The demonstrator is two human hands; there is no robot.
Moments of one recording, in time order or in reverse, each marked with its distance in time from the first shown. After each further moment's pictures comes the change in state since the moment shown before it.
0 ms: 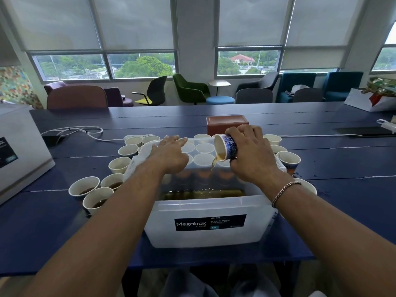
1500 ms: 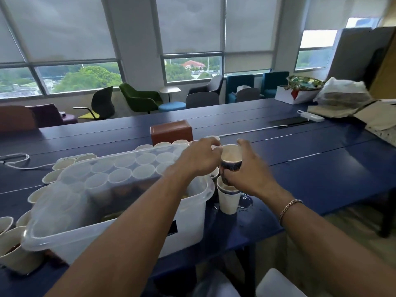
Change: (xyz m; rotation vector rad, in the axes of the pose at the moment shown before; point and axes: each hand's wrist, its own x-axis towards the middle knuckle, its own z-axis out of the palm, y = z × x) left_hand -0.011 0.218 0.038 -0.395 -0.047 0.411; right_hand -0.076 0.132 -0.034 0.346 0.032 0.411
